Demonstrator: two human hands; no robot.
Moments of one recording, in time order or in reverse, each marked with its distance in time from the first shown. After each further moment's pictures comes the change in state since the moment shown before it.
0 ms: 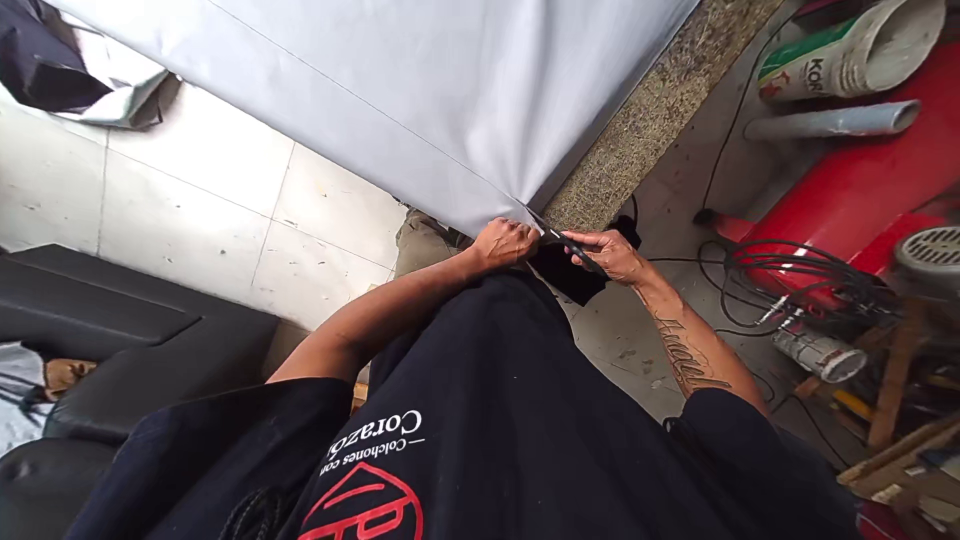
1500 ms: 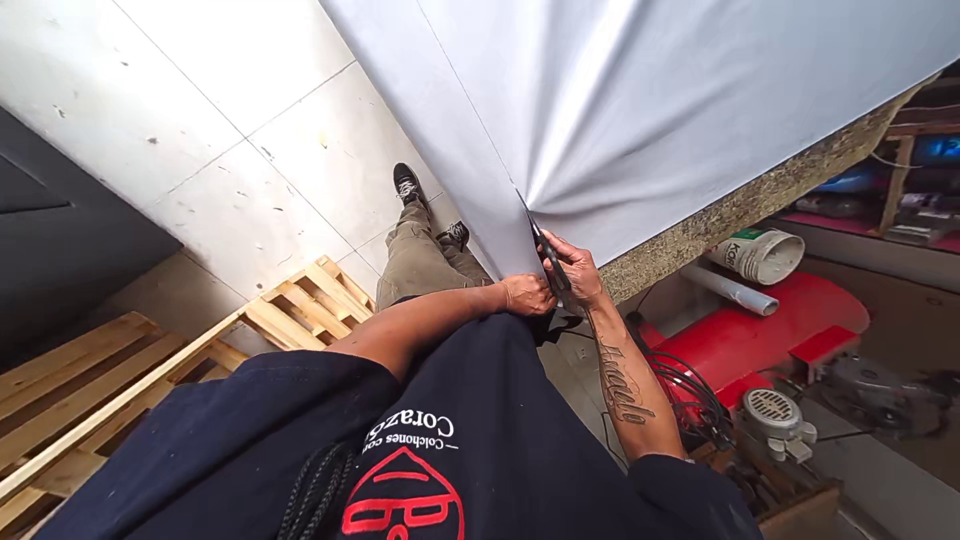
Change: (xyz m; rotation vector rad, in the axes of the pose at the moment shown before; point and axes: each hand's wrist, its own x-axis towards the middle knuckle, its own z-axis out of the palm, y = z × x) left_hand -0.011 -0.021 0.019 0.006 0.183 0.177; right_hand 0.140 -0.095 0.078 -0.040 -0.098 -0.204
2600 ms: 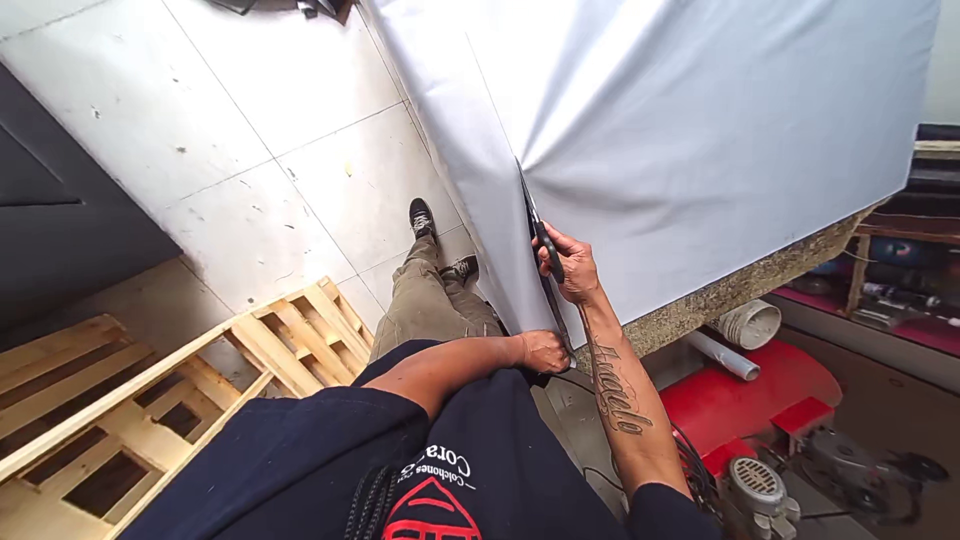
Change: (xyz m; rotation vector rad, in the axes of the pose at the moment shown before) left_hand -0.003 -0.008 -0.003 -0.152 0.005 0.004; right_hand 0.138 -0.070 0.063 0.057 -0.015 -0.031
